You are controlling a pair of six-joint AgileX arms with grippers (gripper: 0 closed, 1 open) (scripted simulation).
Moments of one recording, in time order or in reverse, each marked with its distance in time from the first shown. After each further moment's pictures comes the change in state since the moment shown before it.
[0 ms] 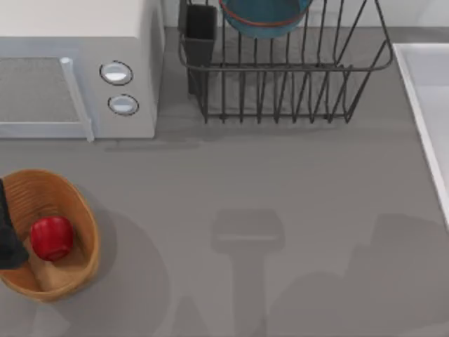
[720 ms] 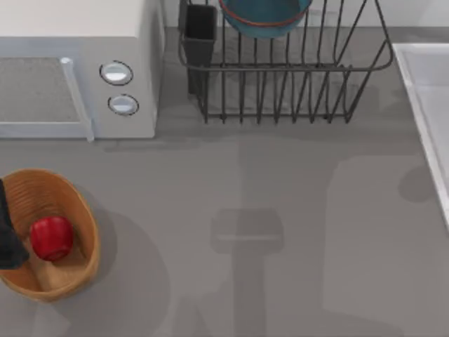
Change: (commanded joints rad) left arm 0.000 0.000 0.000 0.000 0.000 0.000; right arm 0.180 0.835 1.264 -0.351 0.009 0.185
